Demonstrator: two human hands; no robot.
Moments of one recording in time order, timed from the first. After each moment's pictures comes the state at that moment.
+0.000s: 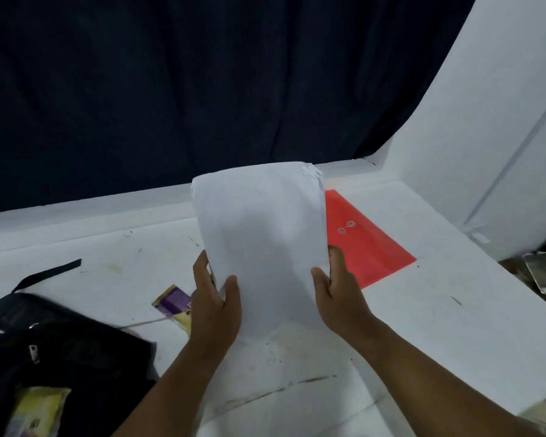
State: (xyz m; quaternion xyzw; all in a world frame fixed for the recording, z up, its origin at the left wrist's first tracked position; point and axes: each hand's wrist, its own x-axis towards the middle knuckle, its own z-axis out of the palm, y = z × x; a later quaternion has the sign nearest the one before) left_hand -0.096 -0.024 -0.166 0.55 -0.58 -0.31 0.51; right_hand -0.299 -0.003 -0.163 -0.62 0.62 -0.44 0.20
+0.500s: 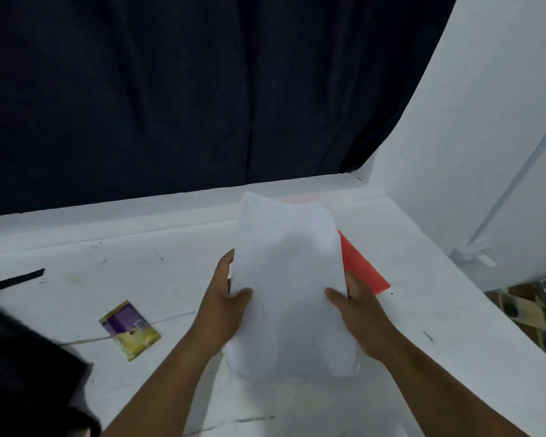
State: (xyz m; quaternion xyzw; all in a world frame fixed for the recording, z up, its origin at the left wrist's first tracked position) left_hand -0.196 -0.055 -0.160 0.53 -0.60 -0.43 0.41; right_hand -0.439 -0.017 -0.177 -0.47 0.62 -0.46 0.42
